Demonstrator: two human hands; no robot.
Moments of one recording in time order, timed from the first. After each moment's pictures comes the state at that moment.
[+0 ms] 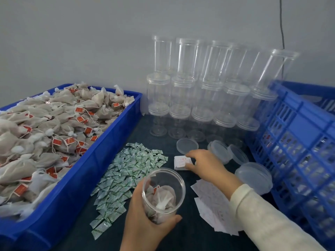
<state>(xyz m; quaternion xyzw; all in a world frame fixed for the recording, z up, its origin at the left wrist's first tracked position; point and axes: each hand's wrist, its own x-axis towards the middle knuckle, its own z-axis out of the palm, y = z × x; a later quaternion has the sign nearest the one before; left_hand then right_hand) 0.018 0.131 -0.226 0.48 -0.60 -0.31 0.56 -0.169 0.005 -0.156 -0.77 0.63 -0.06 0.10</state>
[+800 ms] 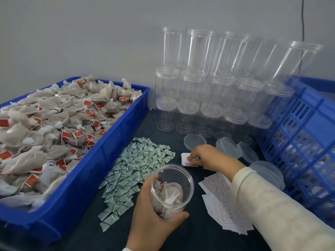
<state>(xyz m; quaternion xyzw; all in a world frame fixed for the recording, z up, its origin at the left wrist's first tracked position) 0.021 0.131 -0.230 0.50 -0.59 -0.33 0.55 -0.170 -0.039 -0.168 -0.83 0.55 0.07 0.11</state>
